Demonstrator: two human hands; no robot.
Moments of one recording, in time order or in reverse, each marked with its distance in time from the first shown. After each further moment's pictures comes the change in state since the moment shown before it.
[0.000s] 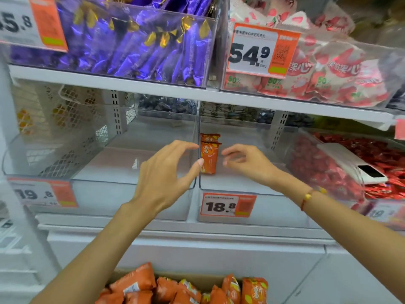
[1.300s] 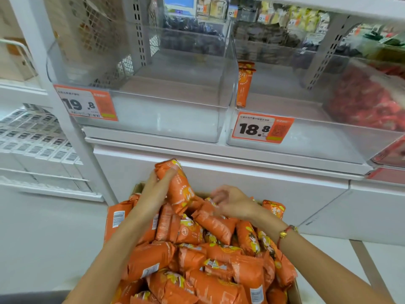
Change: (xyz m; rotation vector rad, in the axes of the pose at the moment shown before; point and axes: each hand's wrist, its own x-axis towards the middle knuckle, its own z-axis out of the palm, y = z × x) left_hand -0.177 -0.033 0.005 -0.793 -0.163 -1.285; right_hand -0.138 0.045 0.181 0.194 -0.536 0.430
